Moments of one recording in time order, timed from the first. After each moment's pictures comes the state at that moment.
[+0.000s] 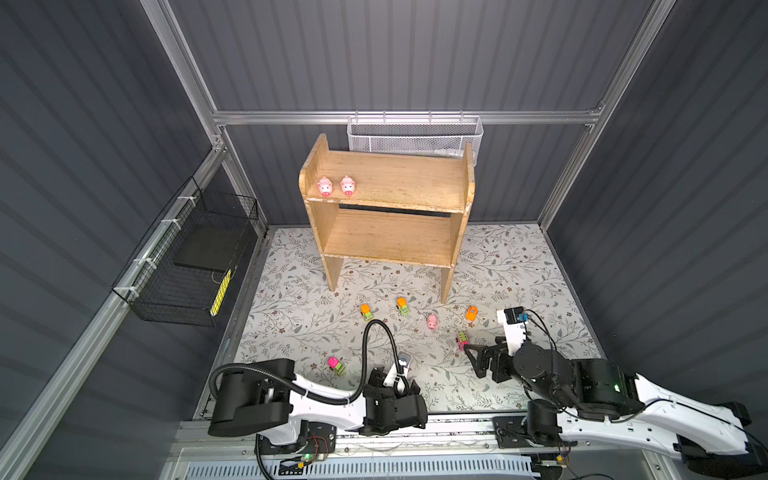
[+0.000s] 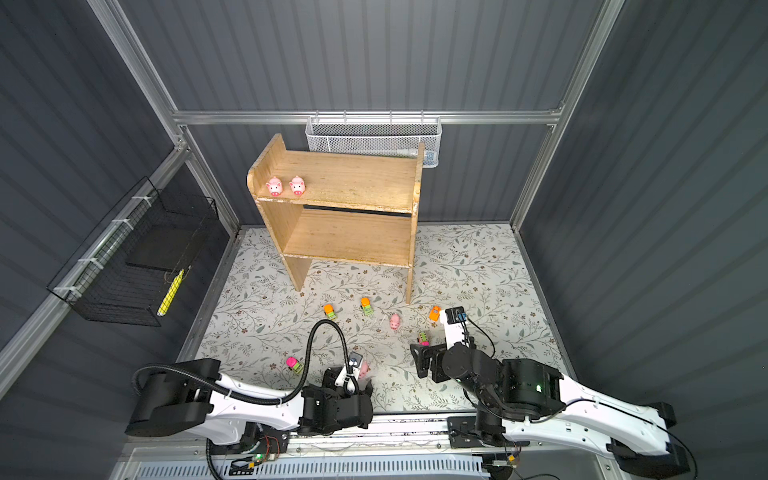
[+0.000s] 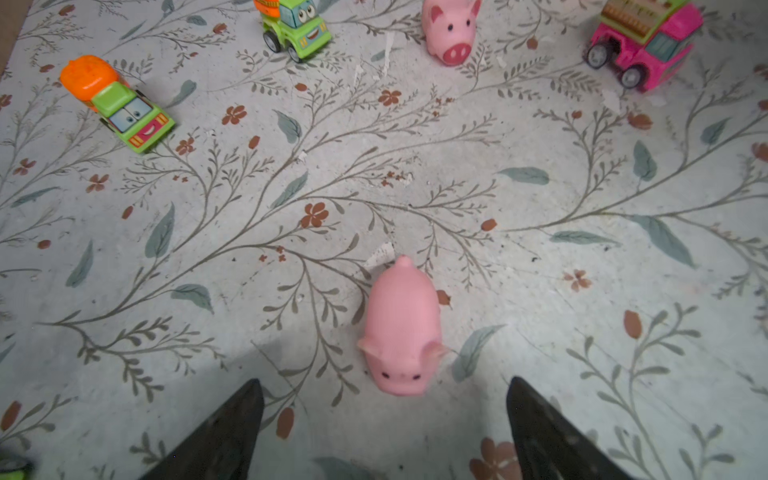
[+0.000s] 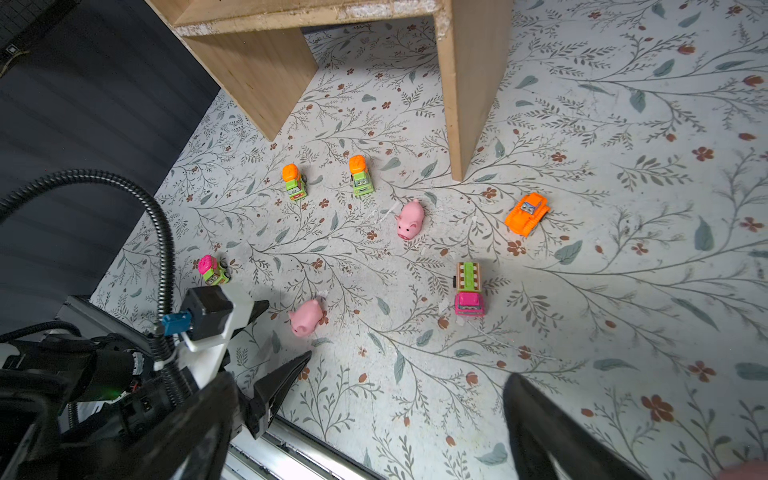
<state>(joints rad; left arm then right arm) -1.53 1.52 0.56 -0.19 -0.75 -0.88 1.27 0.59 0.83 -0.95 0.55 0.84</state>
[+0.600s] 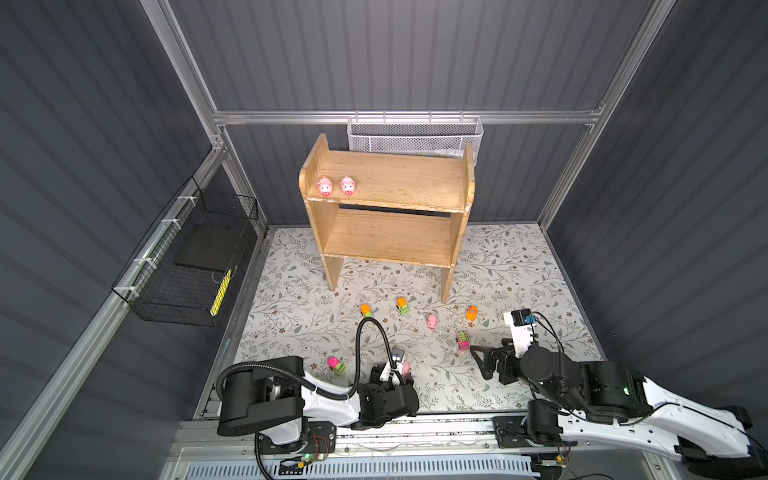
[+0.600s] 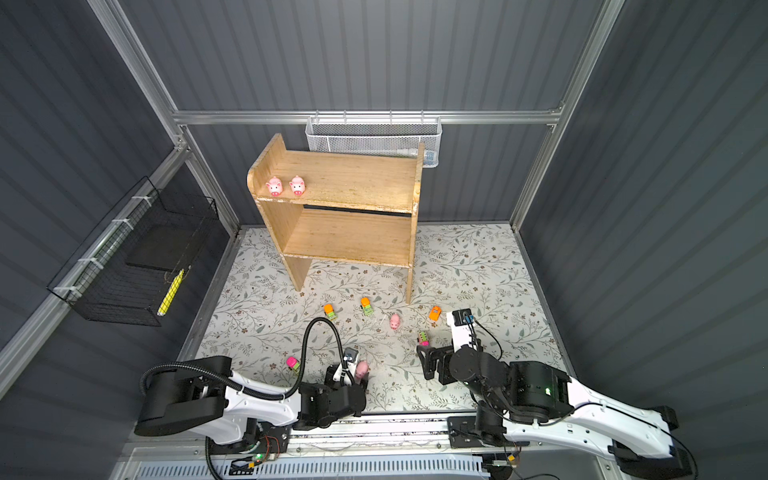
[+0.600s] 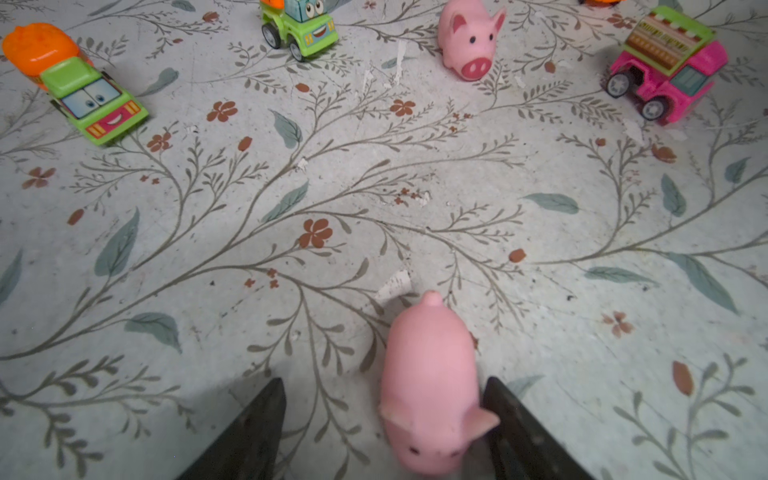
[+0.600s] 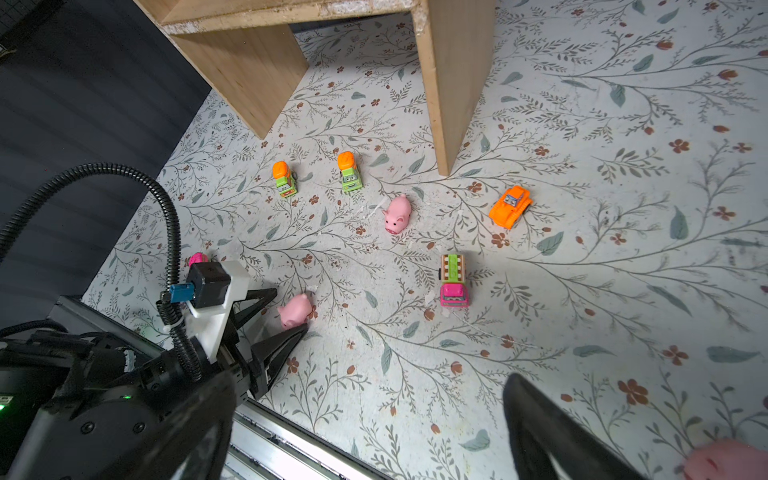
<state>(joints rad) -1.45 1.52 0.41 0.16 -0.73 -0.78 1.27 0.54 0.82 -1.00 0.56 0.85</state>
